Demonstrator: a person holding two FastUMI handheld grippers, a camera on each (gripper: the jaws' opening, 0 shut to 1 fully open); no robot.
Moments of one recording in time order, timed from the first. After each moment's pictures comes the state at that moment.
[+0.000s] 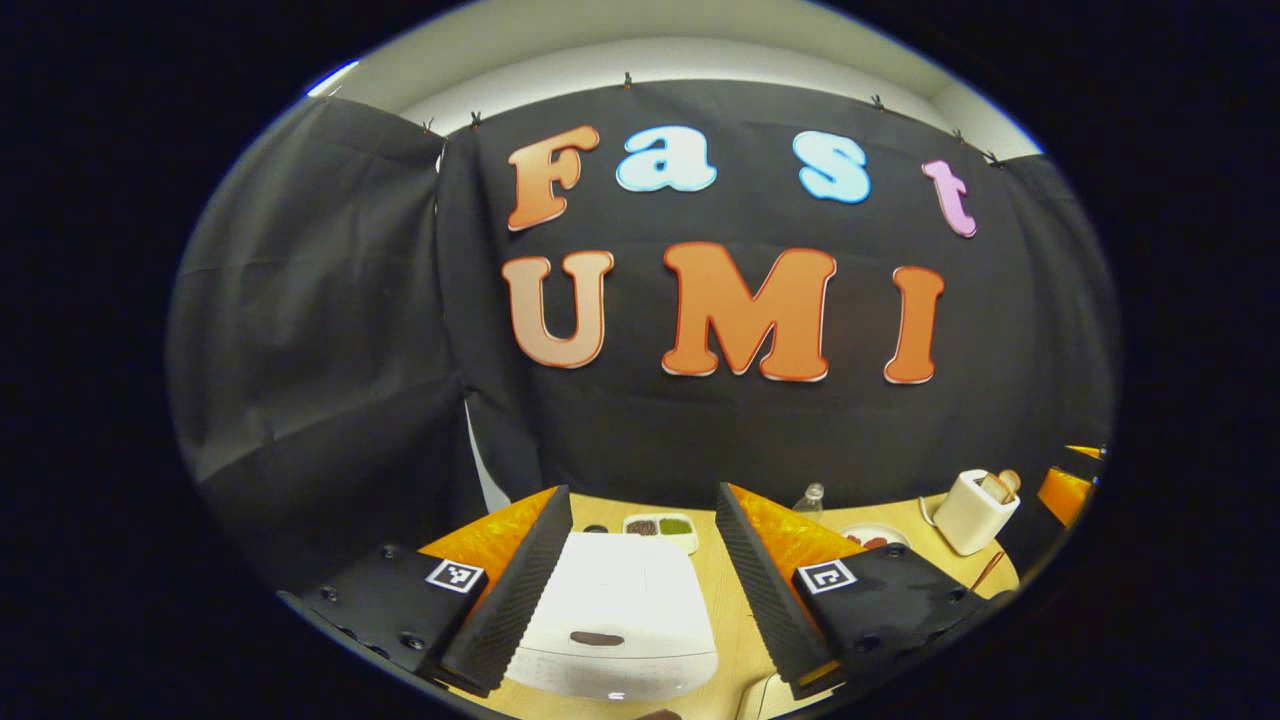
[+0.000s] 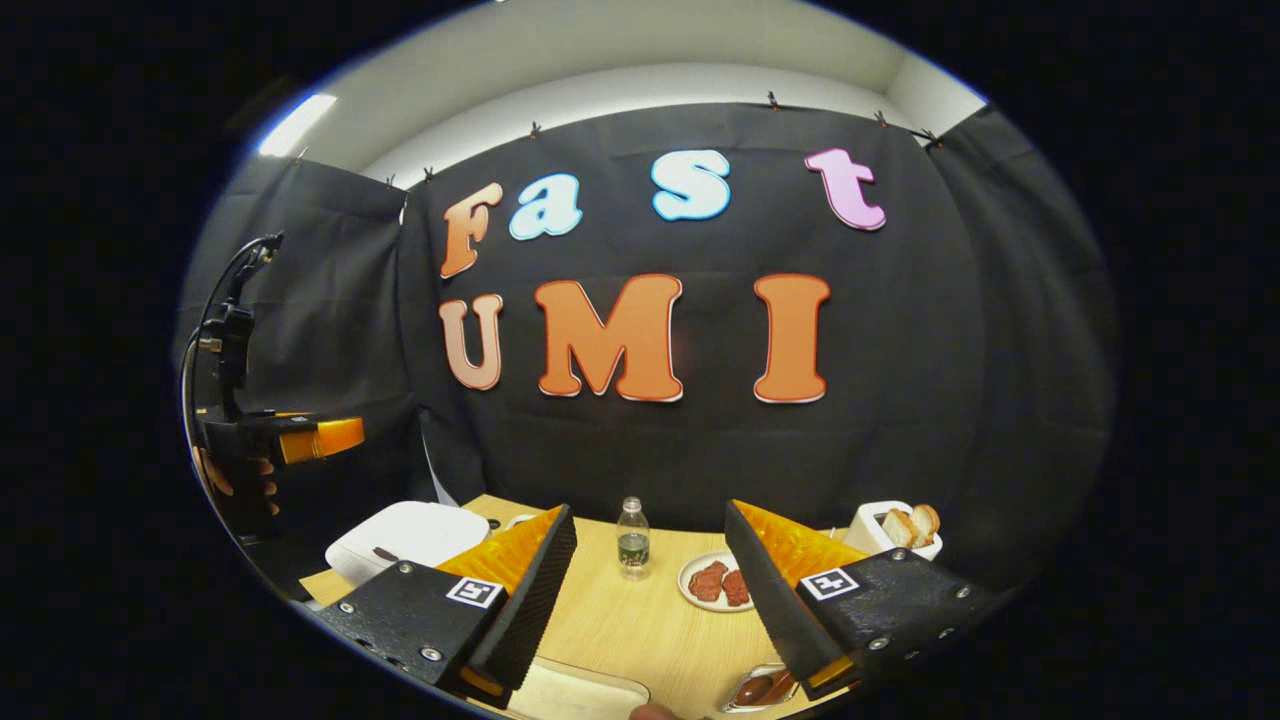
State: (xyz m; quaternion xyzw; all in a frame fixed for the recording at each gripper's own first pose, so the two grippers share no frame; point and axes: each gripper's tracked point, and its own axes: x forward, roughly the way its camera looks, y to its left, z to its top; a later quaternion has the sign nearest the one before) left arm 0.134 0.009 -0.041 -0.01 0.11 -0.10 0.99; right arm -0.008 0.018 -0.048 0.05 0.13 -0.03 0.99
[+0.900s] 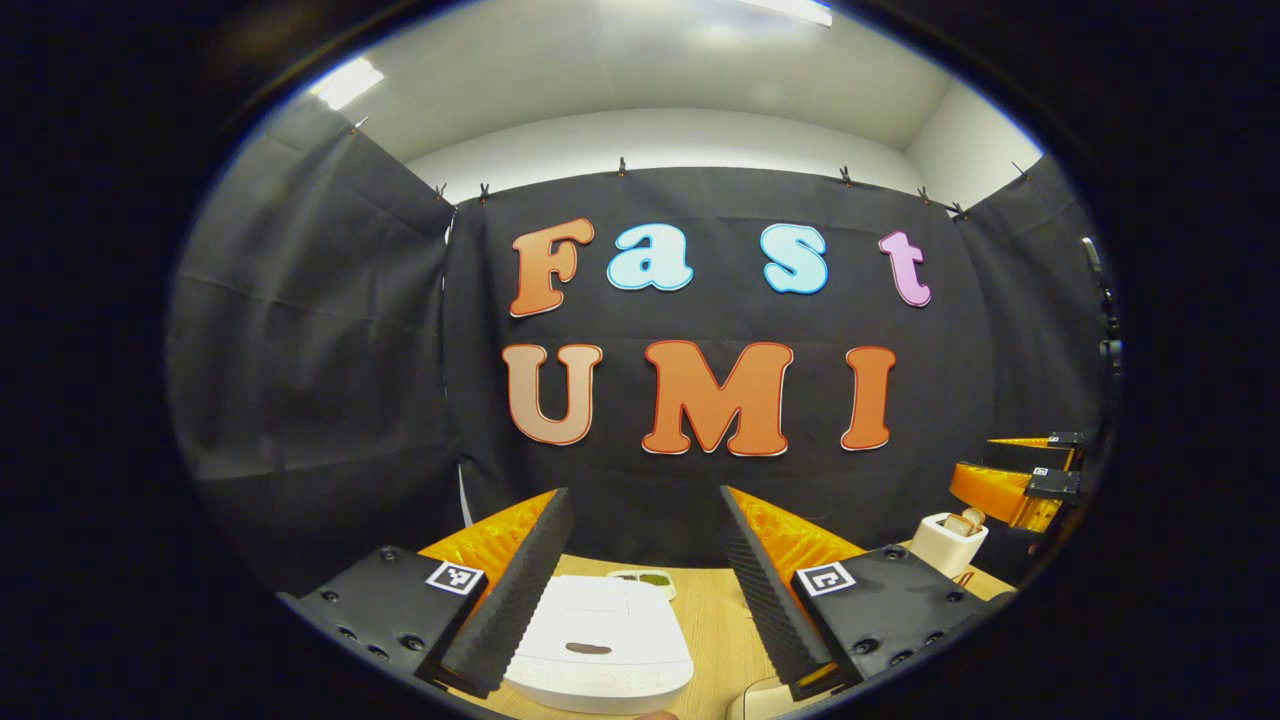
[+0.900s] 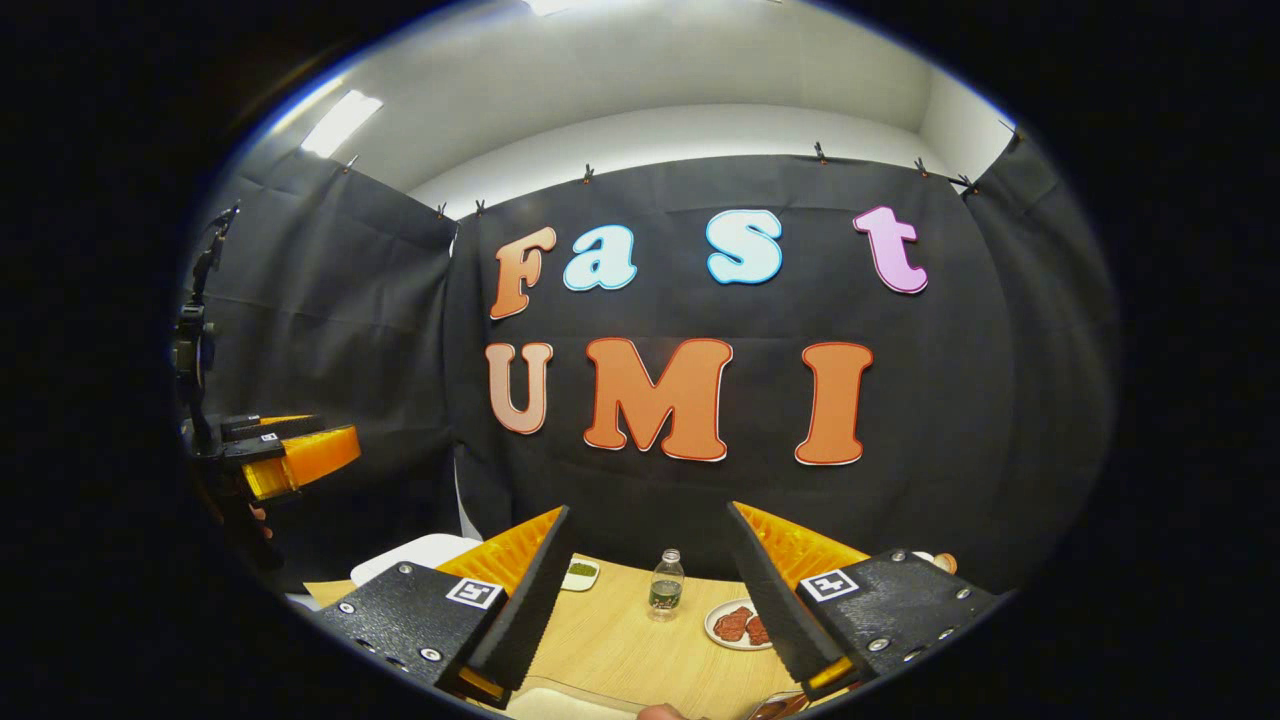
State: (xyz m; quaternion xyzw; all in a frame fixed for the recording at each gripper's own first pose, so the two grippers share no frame) left arm 0.062 0.020 -0.001 -0.02 0.00 -0.12 0.99; right arm 0.004 0.052 -0.011 0.03 0.07 0.01 1.00
